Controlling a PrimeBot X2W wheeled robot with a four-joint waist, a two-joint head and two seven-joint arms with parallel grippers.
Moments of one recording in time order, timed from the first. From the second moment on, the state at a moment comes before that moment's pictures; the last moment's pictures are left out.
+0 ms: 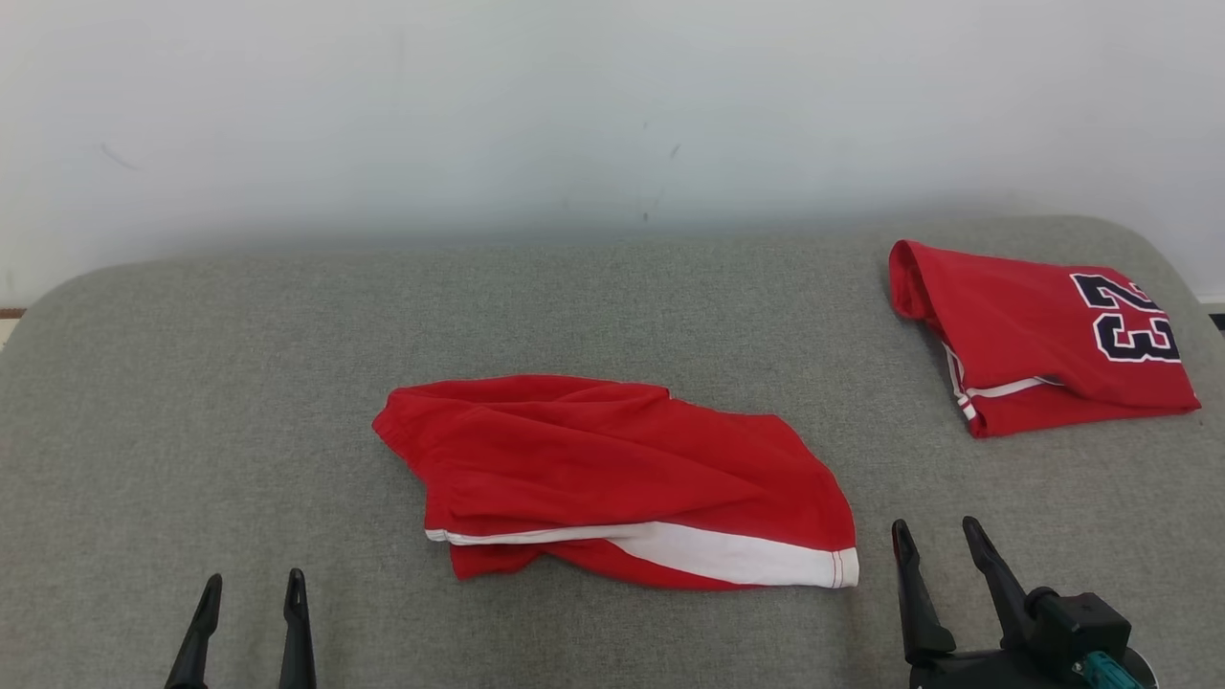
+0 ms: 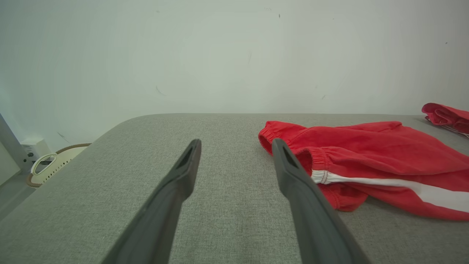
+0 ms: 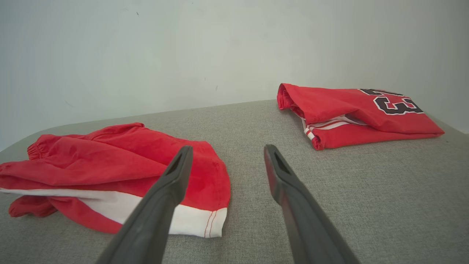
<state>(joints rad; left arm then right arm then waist) 0.00 0.10 0.02 0.02 -0.09 0.07 -0.26 -0.03 -0.10 0.16 0.16 0.15 0.13 -0.21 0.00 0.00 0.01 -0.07</state>
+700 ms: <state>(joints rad) -0.04 0.10 -0.06 0.13 -0.10 -0.01 -0.26 -0.03 -0.12 0.21 0.22 0.17 0.13 -0.13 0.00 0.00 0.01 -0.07</state>
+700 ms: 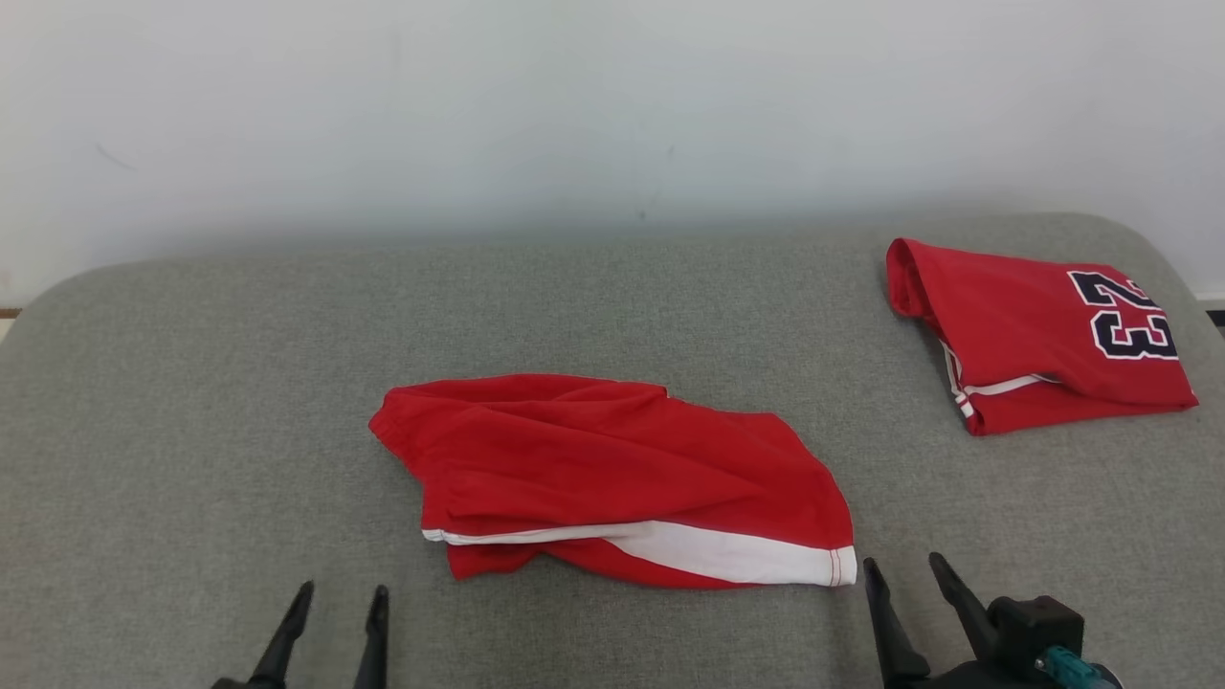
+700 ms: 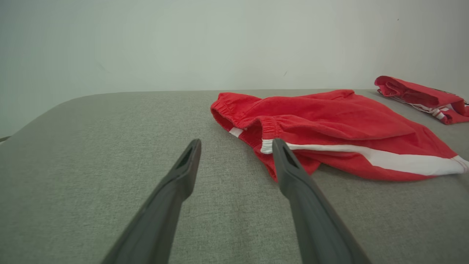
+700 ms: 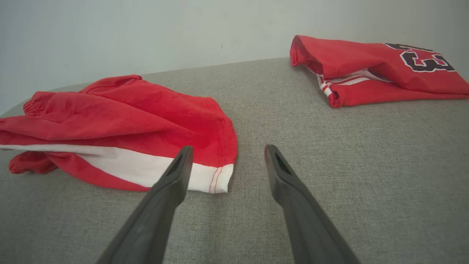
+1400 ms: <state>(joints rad) -0.39 0.15 -0.24 0.51 -0.06 -0.12 -0.26 -0.33 -0.12 0.39 0.63 0.31 0.13 -0.19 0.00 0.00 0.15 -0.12</state>
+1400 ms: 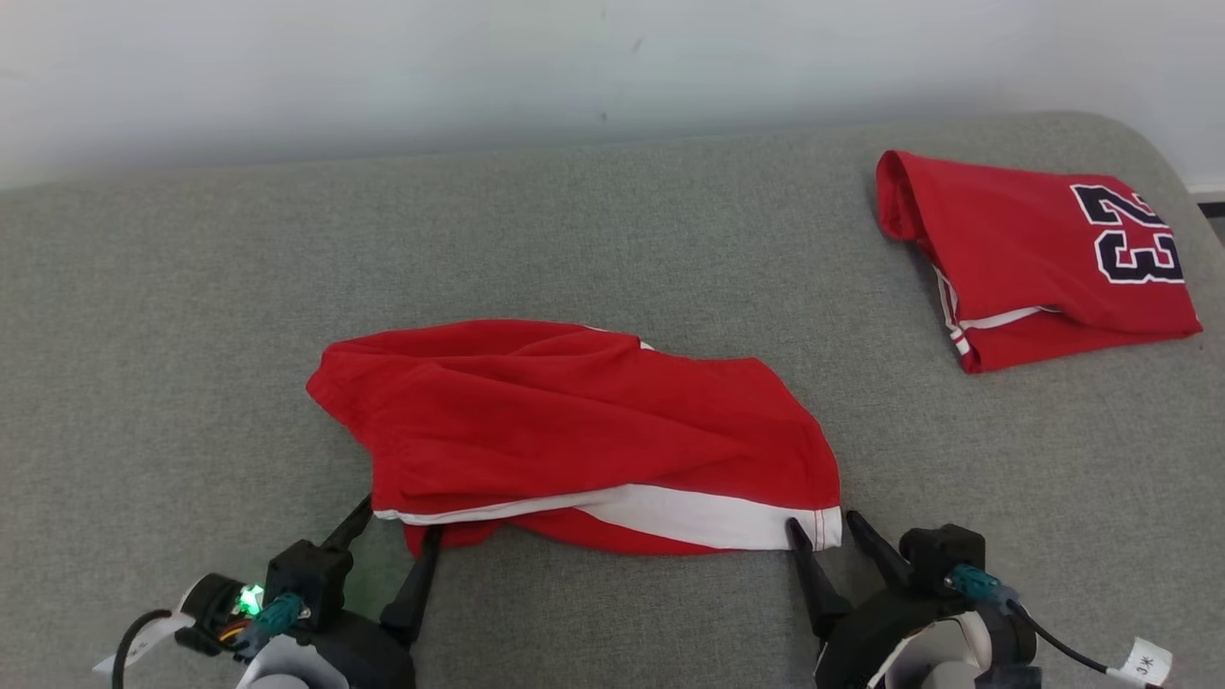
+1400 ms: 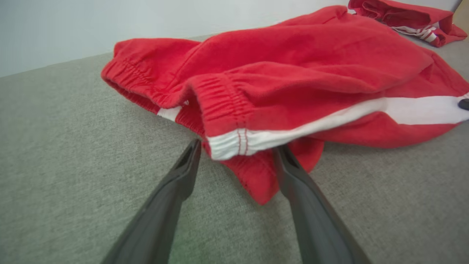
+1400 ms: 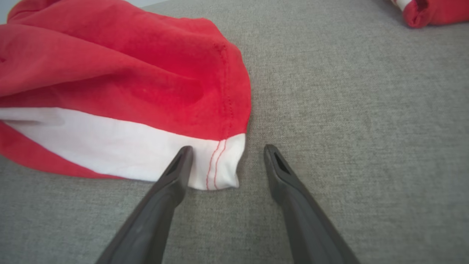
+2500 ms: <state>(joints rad) -0.36 0.23 -0.28 0.28 -0.07 -0.12 -0.26 -0.33 -0.22 0.46 0.38 0.58 0.13 -0.21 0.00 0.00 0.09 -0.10</state>
